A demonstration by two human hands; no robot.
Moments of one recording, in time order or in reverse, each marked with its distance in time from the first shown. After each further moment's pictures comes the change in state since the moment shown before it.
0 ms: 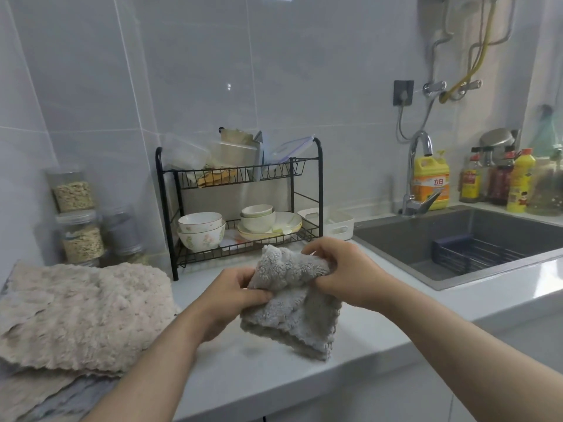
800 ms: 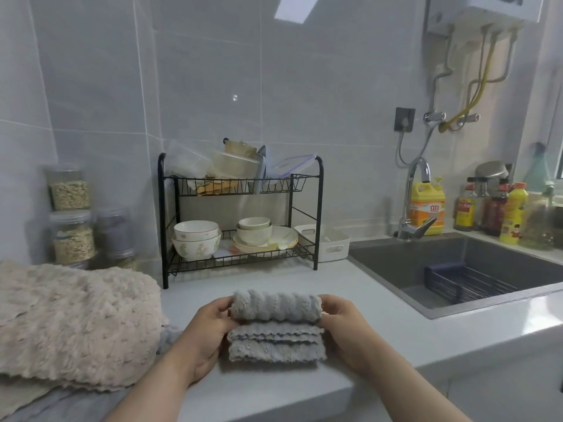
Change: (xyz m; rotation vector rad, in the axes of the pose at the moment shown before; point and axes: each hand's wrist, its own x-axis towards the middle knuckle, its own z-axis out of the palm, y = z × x) left_hand -0.007 -0.035 0.007 -0.399 0.245 -0.202; right_hand -0.002 0.071 0.047 0.741 0.020 0.382
